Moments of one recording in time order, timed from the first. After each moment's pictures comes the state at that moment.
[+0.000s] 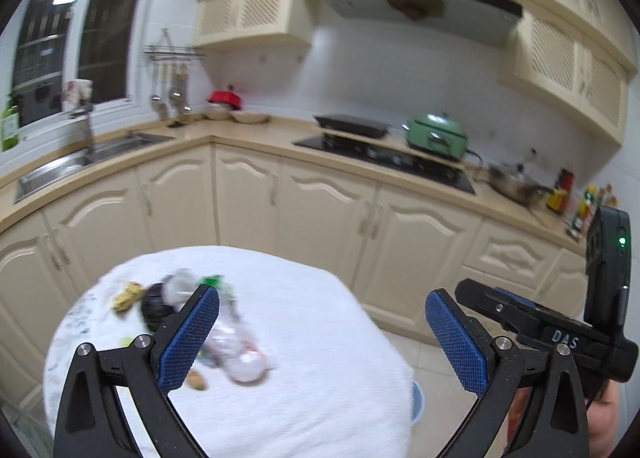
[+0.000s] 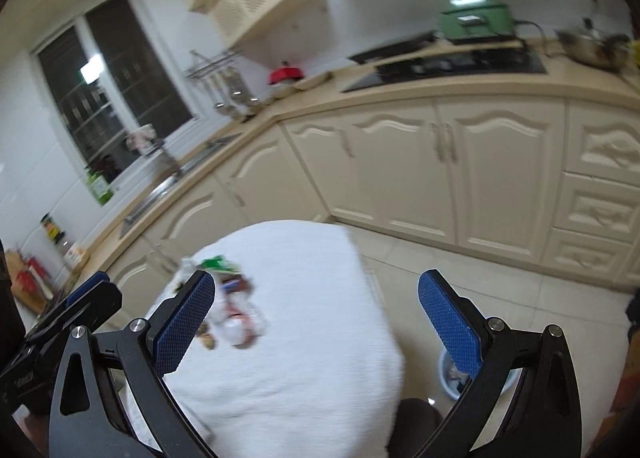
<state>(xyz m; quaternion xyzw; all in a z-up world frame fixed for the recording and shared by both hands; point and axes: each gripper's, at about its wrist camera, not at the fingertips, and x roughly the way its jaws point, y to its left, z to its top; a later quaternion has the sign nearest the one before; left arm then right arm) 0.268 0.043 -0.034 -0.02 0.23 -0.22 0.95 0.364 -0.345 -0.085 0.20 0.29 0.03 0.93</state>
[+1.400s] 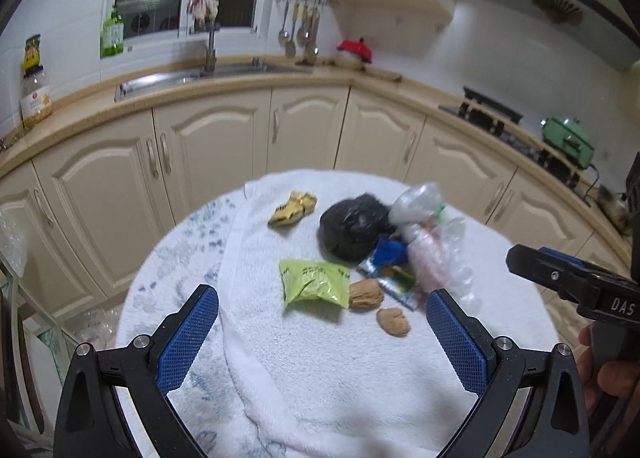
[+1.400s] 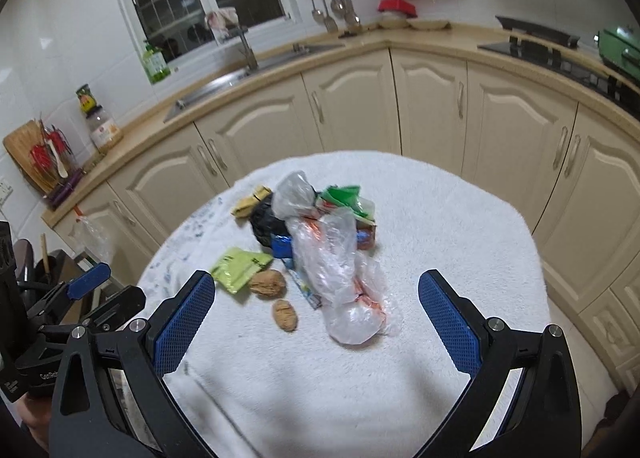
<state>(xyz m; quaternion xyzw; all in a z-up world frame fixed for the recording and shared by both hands) 0.319 0.163 -0.092 -0.07 0.33 -0.05 0.94 0.474 -0.178 -0.158 0.06 0.41 0.16 0.90</state>
